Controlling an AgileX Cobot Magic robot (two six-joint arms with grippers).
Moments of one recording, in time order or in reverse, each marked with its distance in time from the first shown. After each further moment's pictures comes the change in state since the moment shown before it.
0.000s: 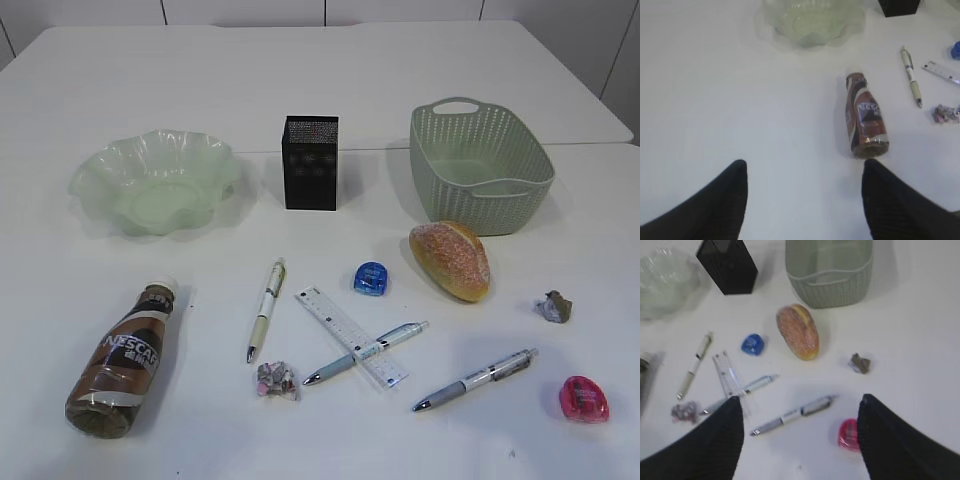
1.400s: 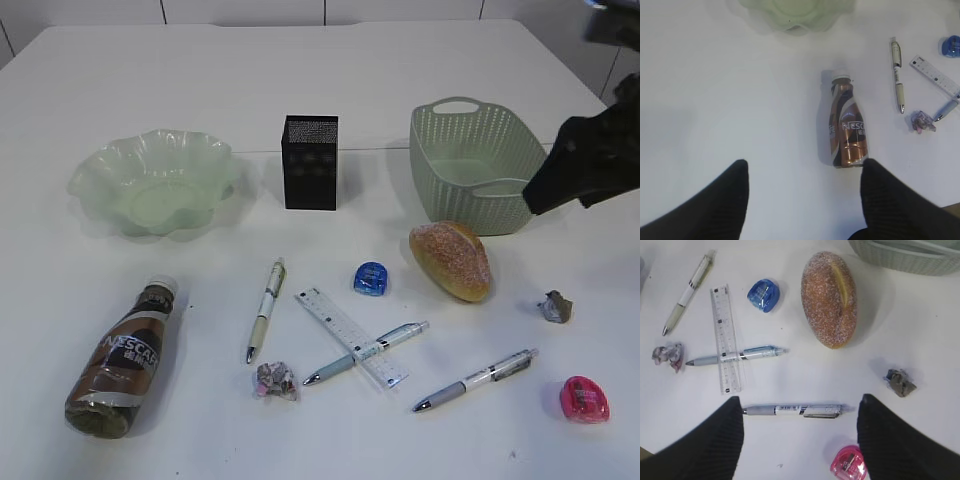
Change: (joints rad) left arm 0.000 0.760 -0.554 -0.061 0.144 -0.016; right arm 0.025 0.861 -0.525 0.125 0.217 -0.380
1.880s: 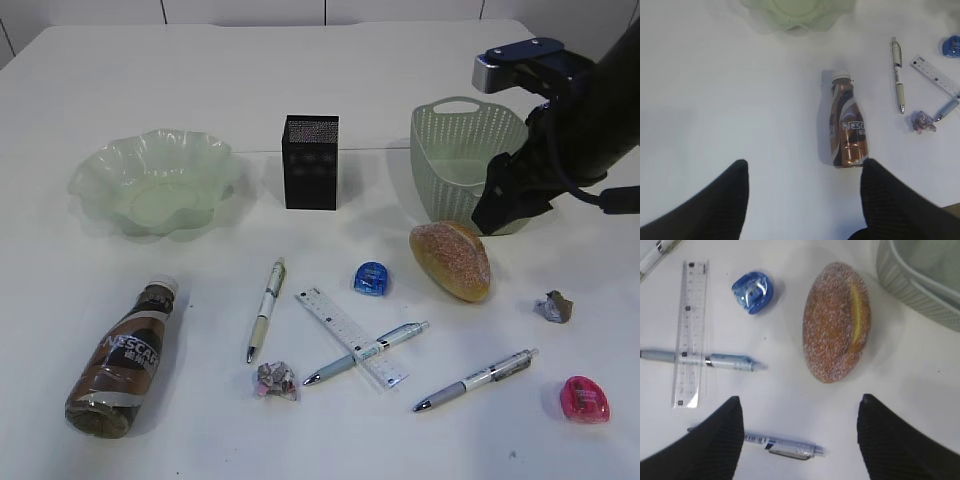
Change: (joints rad) left arm 0.000 0.000 0.000 0.002 0.000 0.000; right arm 0.174 0.173 -0.076 -0.184 -0.089 -0.043
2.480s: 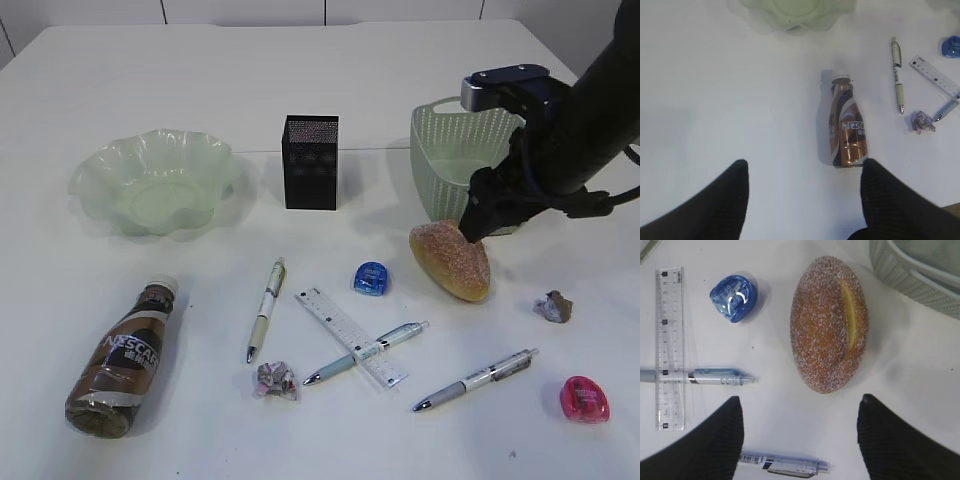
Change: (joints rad) left arm 0.000 0.000 0.000 0.000 0.000 0.000; right arm 0.001 0.096 -0.008 -0.002 -0.095 0.086
